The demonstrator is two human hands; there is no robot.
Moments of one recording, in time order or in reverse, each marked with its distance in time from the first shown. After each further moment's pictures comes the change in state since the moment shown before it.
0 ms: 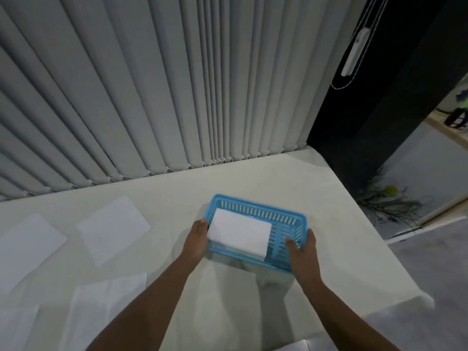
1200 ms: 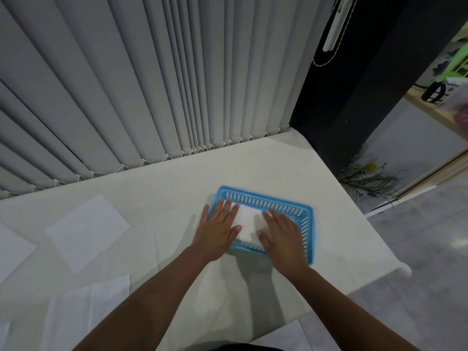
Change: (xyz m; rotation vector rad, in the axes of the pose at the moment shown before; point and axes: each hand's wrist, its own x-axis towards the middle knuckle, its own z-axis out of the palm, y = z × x) left_hand -0.005 0.023 0.053 1.150 -0.229 0.683; right_hand -0.007 -0.013 0.006 -0.939 -0.113 -0.476
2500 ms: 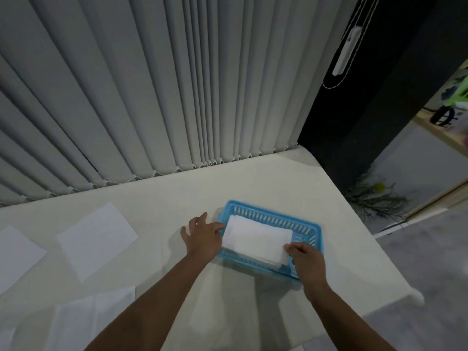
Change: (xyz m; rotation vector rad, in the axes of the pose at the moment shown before) left_hand 0.000 -0.020 -0.025 -0.353 0.029 -0.555; right_hand 0.003 0.011 -0.019 0.910 0.107 0.651
